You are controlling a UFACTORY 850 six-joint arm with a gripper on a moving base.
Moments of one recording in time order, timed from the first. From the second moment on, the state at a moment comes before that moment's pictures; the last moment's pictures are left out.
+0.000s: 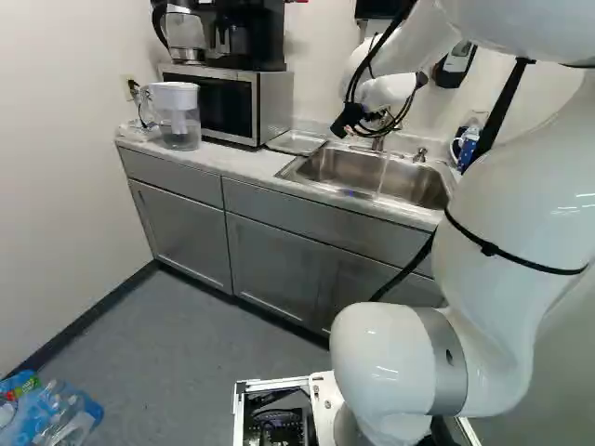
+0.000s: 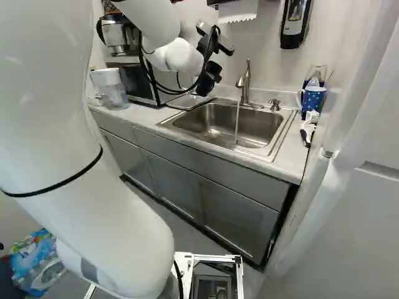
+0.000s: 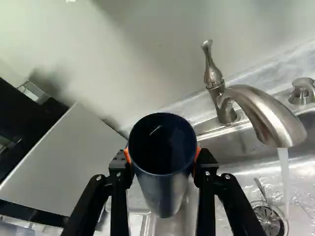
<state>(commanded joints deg) -11.3 -1.1 -58.6 2.1 15.9 35.6</state>
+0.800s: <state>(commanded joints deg) -11.3 -1.1 -58.6 2.1 15.9 59.7</state>
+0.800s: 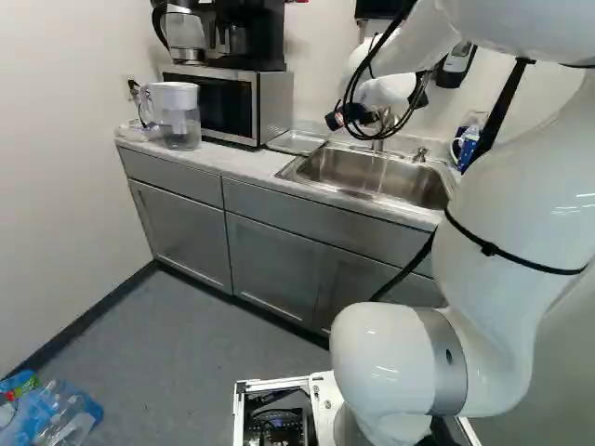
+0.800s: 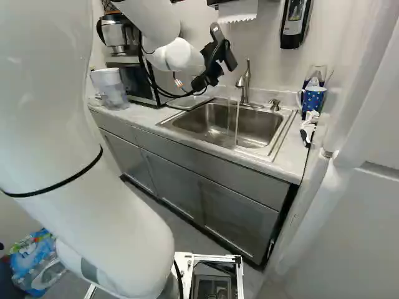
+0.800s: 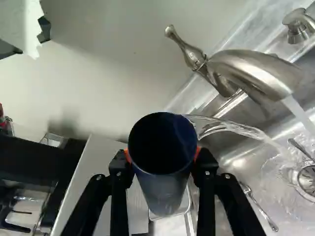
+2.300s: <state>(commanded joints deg) -11.3 -1.1 -58.6 2.1 15.9 104.9</state>
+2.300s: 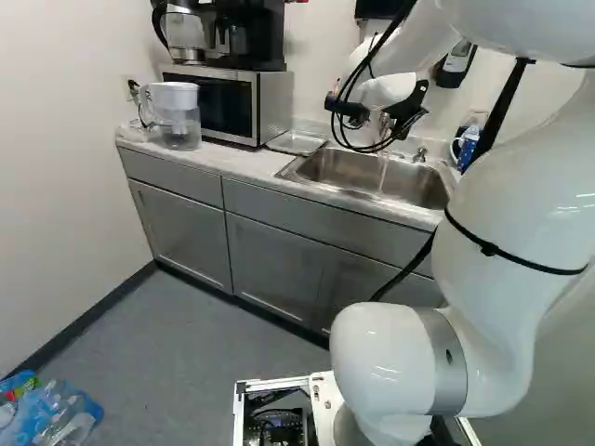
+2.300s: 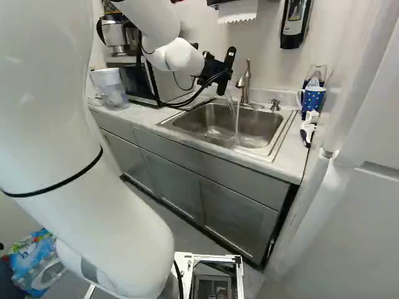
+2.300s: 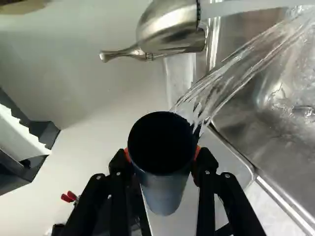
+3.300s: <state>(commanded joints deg) -11.3 -1.1 -58.6 2.1 15.9 103.2</state>
